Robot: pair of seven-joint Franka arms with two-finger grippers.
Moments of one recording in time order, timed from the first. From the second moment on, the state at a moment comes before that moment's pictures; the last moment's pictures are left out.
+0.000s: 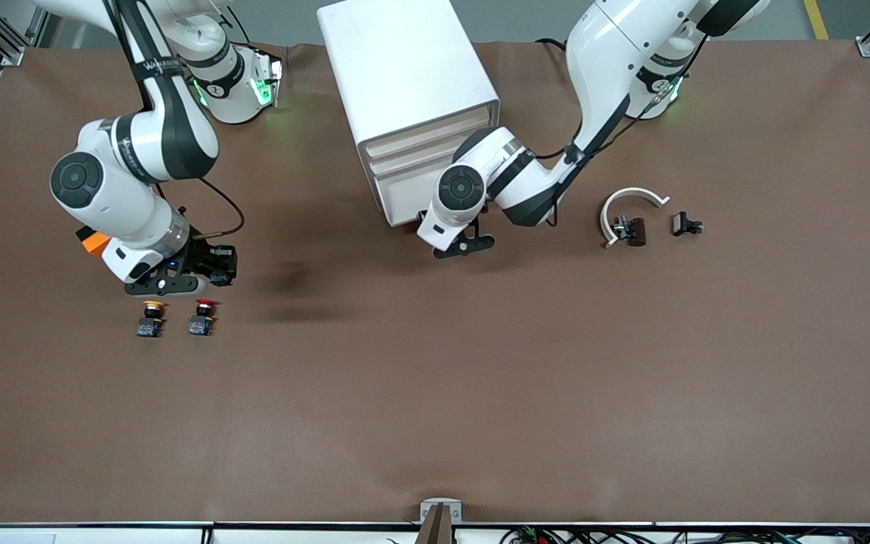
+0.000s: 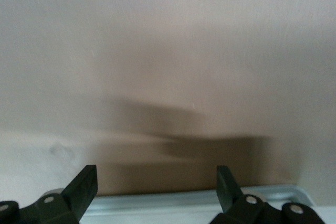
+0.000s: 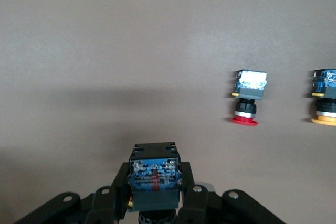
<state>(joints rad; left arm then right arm) -0.49 0.66 -0.42 -1.73 -0.06 2.15 -1.04 0.23 0.13 -0.07 -2.17 0.11 2.31 0.07</state>
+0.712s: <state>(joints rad) -0.53 0.66 -0.49 -1.77 -0.14 2.15 -1.18 0.22 0.35 -0.06 -2.16 0.15 2.55 0.08</state>
